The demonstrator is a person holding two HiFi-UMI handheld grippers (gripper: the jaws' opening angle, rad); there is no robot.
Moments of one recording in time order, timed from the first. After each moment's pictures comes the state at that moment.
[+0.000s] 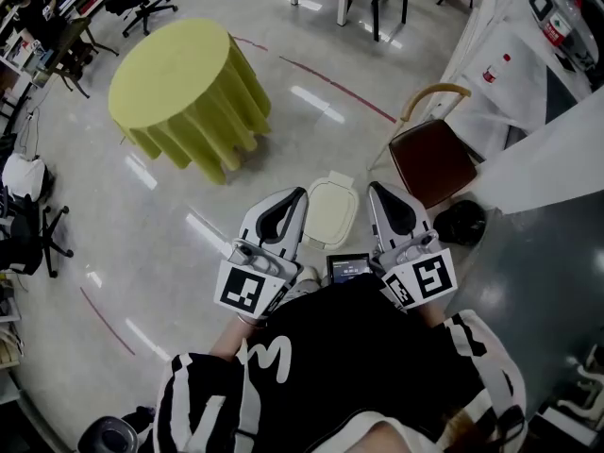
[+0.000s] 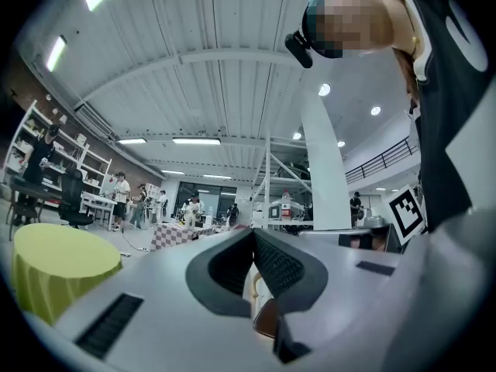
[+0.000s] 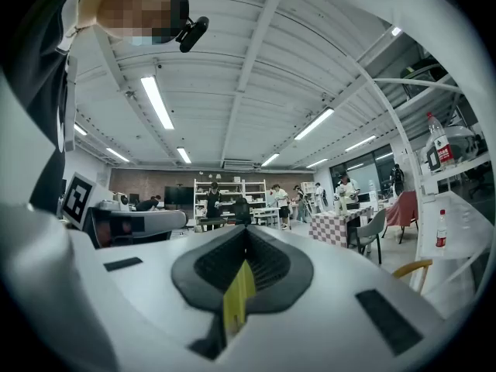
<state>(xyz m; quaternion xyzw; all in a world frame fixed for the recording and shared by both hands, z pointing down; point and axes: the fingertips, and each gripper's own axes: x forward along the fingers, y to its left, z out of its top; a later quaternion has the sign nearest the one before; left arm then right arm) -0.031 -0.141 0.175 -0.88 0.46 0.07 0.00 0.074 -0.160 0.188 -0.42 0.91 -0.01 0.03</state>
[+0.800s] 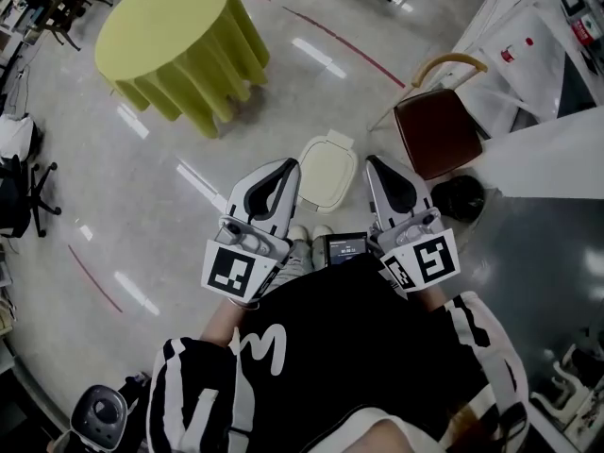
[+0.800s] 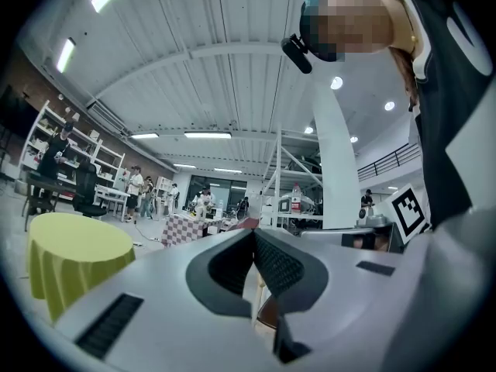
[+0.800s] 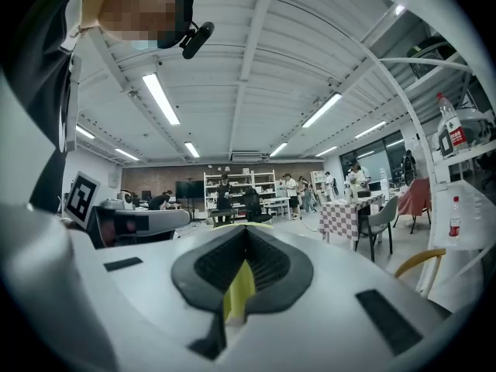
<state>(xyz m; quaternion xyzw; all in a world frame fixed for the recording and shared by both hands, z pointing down) -0.042 -0.151 0.207 -0.87 0.49 0.06 -0.03 0.060 -0.173 0.218 -0.38 0.92 -0.03 0.00</state>
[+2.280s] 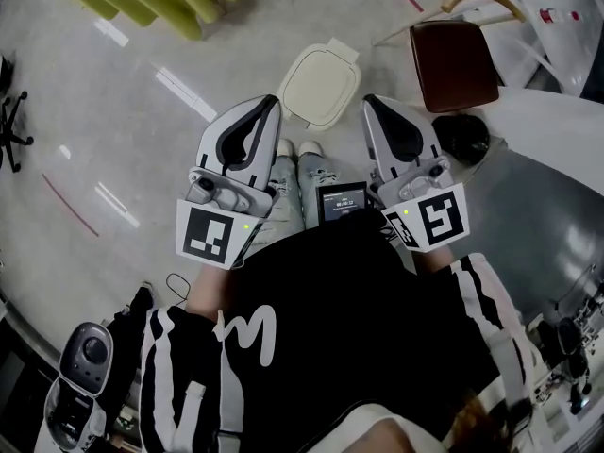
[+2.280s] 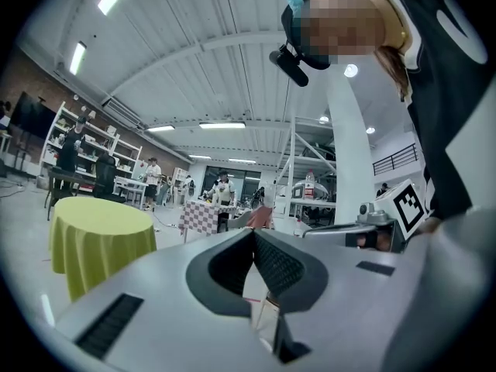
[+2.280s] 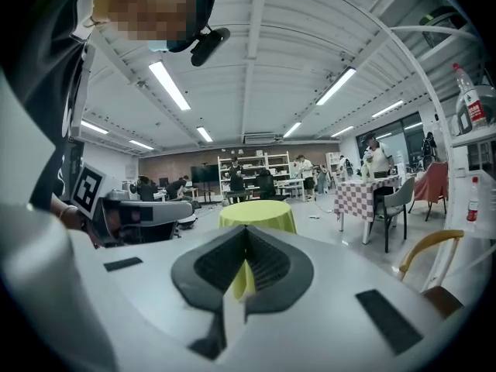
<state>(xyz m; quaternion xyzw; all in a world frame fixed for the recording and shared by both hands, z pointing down) -0.063 -0.144 0.293 -0.84 0.54 0.03 -0.06 0.041 -0.172 0.309 -0.32 0.94 -0.06 -0.06</state>
